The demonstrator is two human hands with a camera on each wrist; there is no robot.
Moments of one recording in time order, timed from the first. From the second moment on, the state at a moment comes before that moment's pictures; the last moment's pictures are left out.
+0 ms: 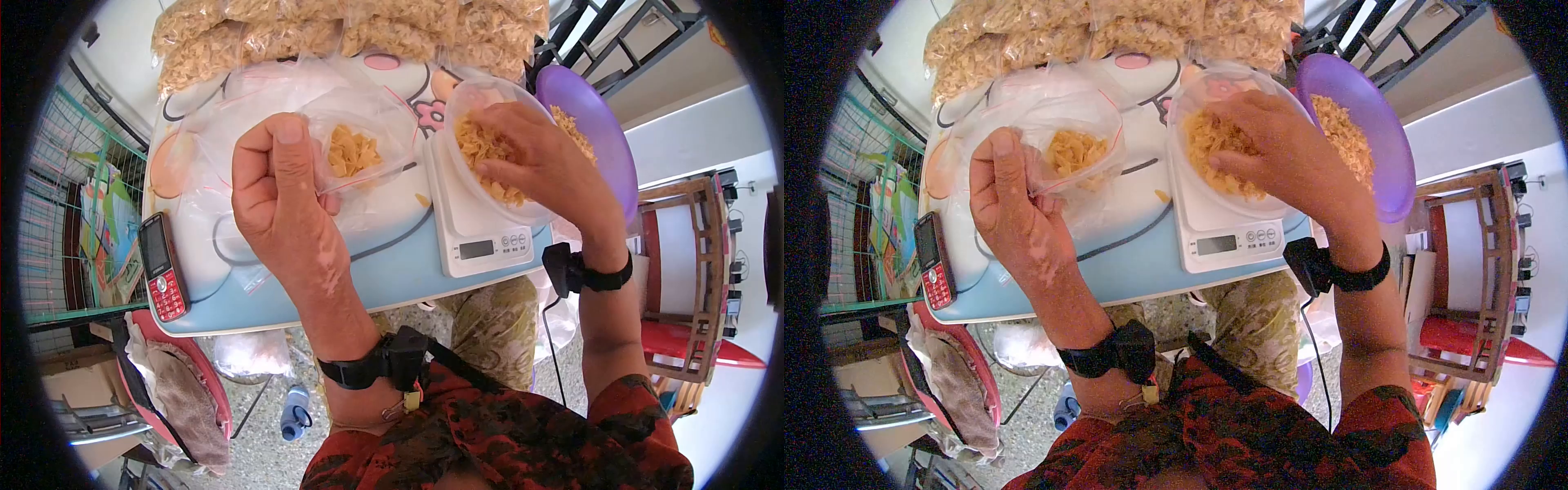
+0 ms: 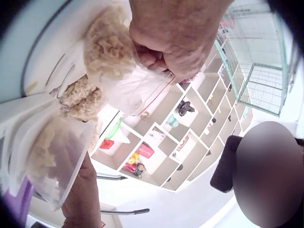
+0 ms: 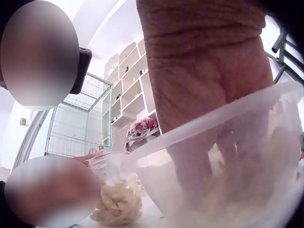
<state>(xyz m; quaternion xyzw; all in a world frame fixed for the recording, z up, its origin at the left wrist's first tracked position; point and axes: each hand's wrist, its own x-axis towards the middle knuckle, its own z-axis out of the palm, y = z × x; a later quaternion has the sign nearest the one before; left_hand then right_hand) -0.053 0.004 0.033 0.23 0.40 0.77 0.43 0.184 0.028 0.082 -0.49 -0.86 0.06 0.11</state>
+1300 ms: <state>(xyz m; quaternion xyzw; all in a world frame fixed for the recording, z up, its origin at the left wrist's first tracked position) -0.055 0.005 0.032 0.23 0.40 0.77 0.44 0.198 0.002 0.111 -0.63 -0.69 0.26 0.24</state>
